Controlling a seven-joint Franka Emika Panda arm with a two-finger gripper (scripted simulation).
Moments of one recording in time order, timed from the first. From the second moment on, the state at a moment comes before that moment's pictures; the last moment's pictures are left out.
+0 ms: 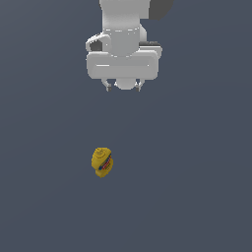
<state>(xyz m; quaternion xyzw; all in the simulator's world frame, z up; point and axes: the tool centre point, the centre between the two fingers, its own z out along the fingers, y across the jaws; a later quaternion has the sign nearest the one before) -0.053 -0.008 0.357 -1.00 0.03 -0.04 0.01</state>
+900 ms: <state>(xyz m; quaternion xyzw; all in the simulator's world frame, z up) -0.056 0.025 0.365 -1.00 -0.01 -0.05 0.01</state>
